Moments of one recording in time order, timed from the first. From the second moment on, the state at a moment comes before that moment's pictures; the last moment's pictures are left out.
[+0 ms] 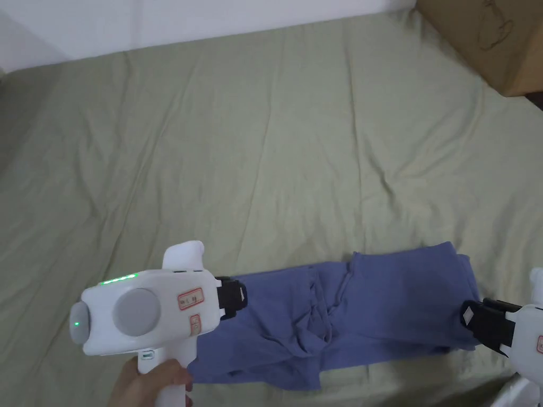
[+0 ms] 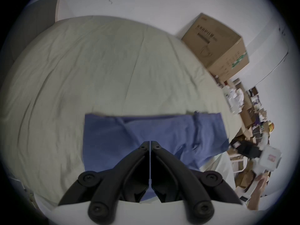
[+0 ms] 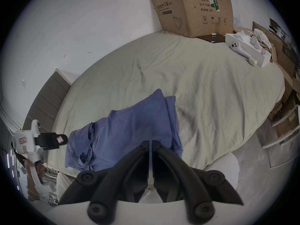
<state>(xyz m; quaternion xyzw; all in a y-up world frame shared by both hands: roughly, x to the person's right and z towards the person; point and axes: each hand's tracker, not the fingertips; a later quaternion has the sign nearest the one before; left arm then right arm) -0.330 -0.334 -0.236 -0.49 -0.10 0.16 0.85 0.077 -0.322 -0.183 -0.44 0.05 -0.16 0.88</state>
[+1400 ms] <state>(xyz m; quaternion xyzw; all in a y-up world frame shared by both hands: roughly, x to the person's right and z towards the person) -0.458 -0.459 -0.216 -0.45 -0.23 0.56 0.65 -0.006 -0.305 -0.197 -0.47 0.12 -0.08 0.87</state>
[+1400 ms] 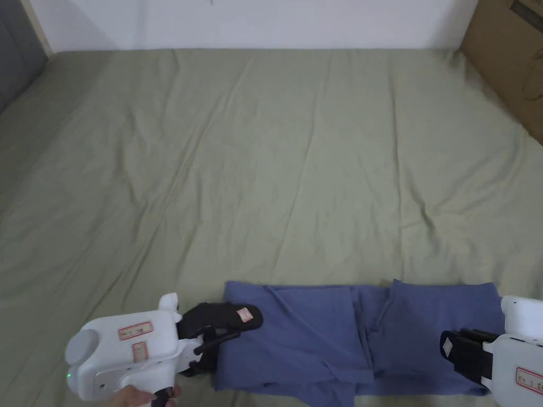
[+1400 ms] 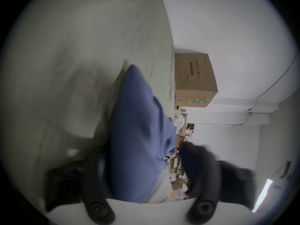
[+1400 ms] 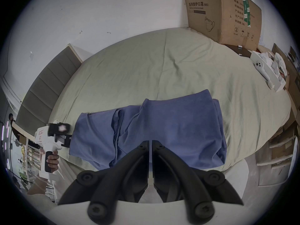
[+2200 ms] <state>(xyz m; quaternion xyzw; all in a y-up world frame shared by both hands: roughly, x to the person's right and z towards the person) -0.592 -0.370 -0.131 -0.42 -0.04 0.47 0.77 -0.031 -0.312 -0.211 -0.48 0.15 -0.05 0.86</state>
